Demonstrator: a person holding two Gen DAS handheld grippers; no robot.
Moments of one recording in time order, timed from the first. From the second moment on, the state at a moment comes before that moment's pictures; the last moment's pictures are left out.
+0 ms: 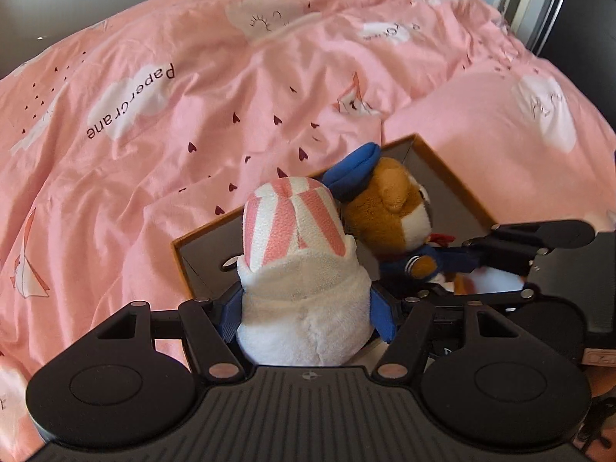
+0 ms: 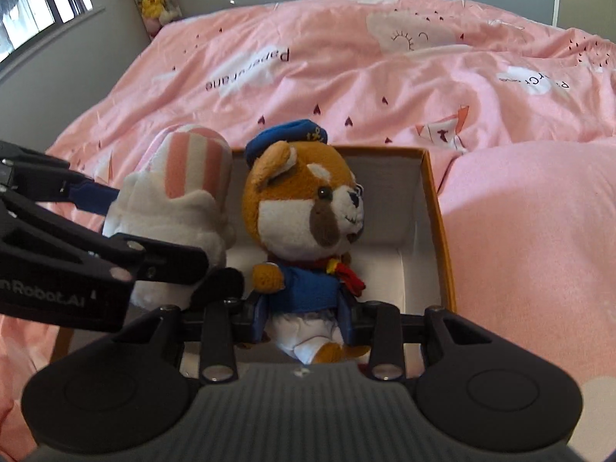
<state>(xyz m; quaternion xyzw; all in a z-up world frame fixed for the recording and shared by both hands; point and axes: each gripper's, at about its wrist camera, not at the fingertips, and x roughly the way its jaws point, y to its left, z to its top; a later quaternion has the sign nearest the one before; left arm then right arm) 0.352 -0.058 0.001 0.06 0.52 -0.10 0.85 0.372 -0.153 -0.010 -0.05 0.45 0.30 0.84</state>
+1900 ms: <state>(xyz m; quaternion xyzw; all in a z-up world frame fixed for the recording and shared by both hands) 0.140 -0.051 0.116 0.04 0.23 -0.01 0.97 0.146 -0.208 0.121 -0.04 0.21 0.23 0.95</state>
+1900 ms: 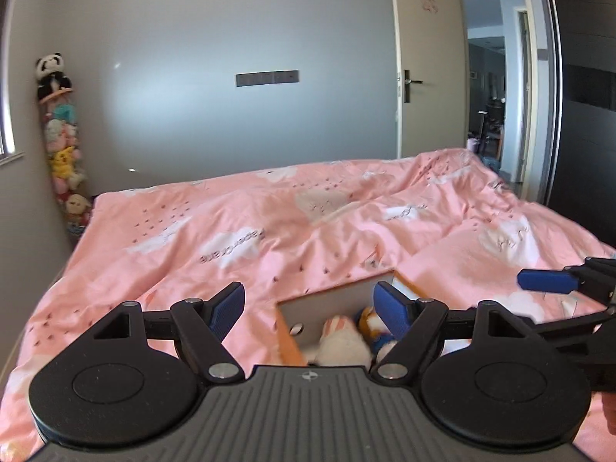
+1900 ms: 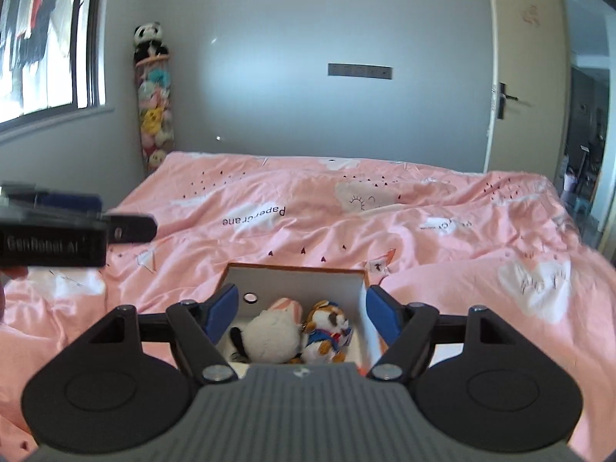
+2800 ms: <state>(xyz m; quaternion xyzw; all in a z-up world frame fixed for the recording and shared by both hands) 0.095 -0.034 0.014 -0.05 0.38 0.03 0.92 0.096 -0.194 0.036 -0.04 0.29 0.17 0.94</state>
